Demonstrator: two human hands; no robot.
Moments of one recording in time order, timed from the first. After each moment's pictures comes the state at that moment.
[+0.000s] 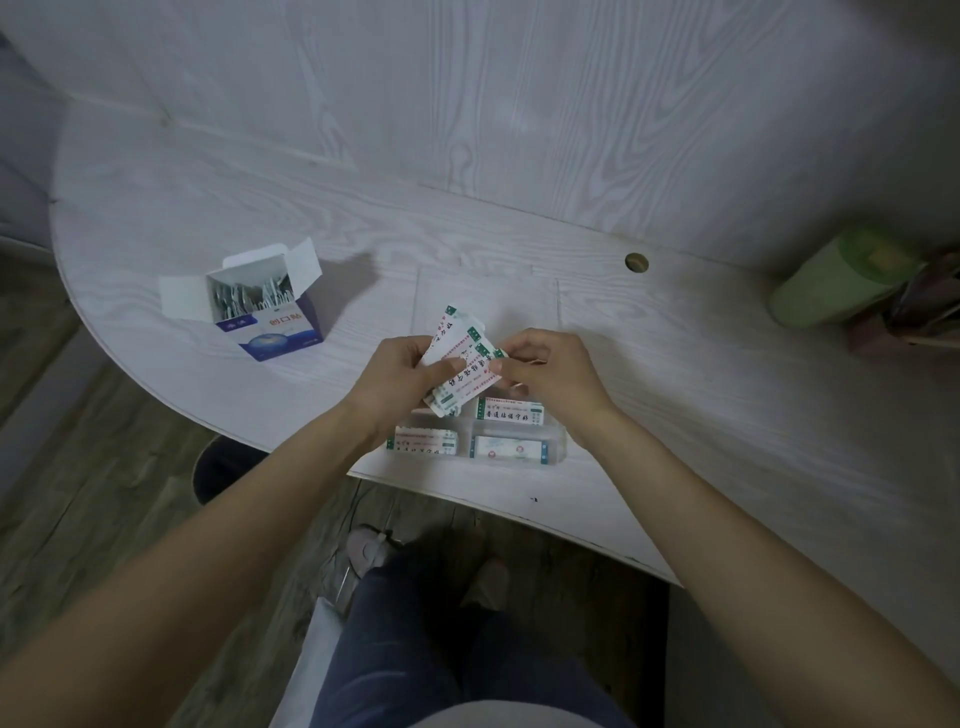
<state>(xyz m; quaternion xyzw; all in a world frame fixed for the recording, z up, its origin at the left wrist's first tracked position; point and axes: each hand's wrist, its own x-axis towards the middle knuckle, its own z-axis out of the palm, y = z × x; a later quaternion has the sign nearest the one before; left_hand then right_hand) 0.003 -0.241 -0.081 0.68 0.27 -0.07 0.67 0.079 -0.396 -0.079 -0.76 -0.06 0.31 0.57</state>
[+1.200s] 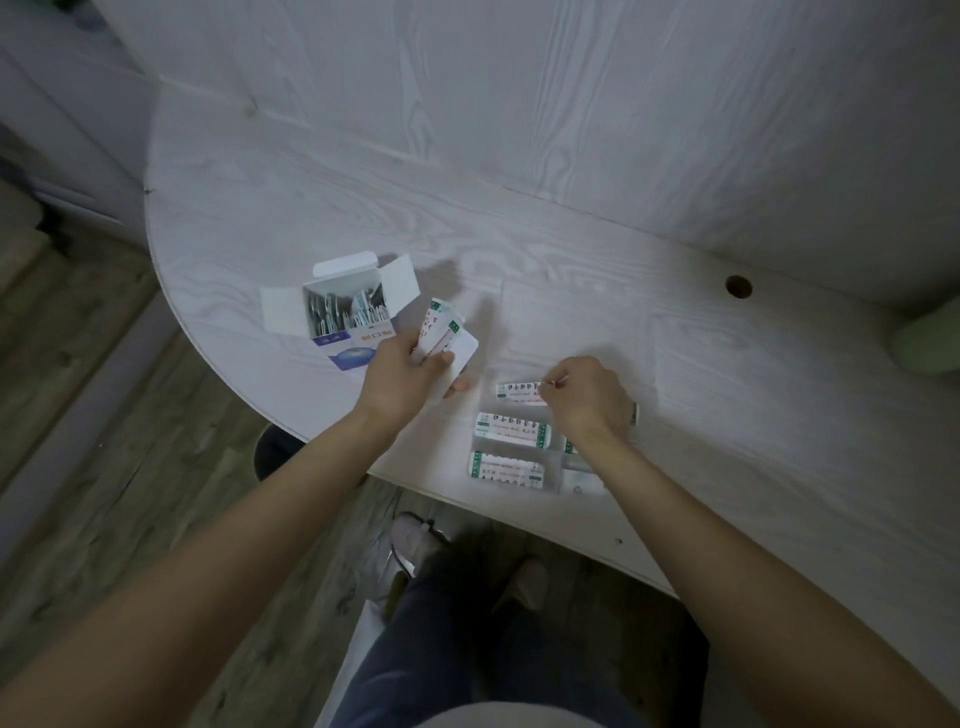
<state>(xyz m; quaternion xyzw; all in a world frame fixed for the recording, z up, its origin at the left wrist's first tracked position) -0.003 -0.154 -0.093 0.69 0.33 0.01 0.64 0.085 -0.314 -0.119 -0.95 -0.06 0.23 0.22</state>
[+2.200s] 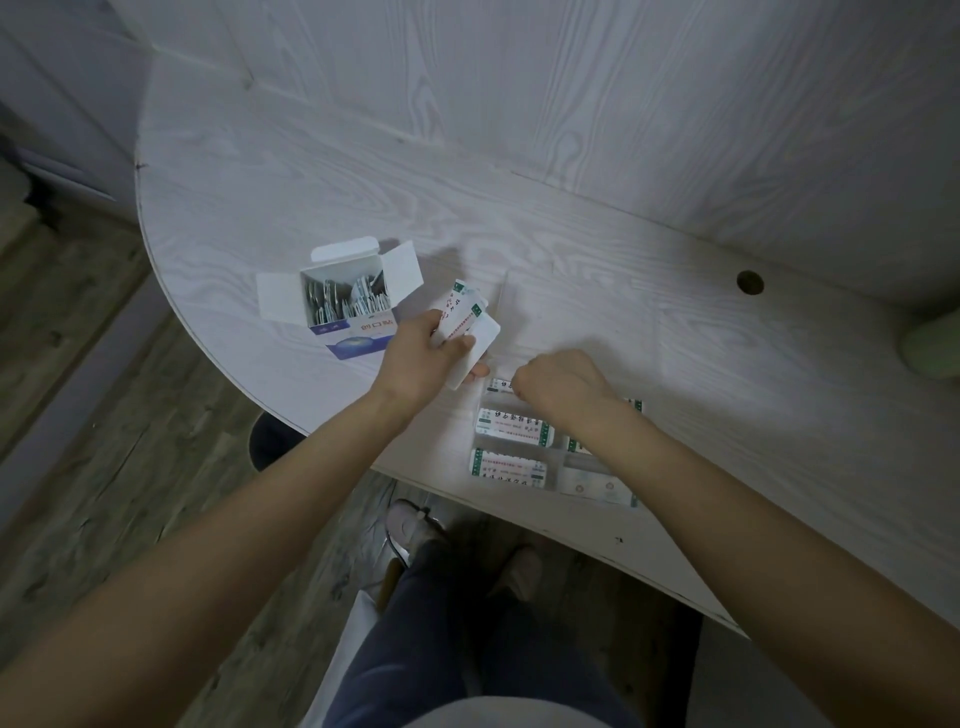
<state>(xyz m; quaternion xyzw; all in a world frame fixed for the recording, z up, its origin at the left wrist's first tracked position) 0.013 -0.160 -0.096 0.70 0.33 0.01 0.63 0.101 -0.286 -0.122 -0.82 -0.48 0.20 -0.21</state>
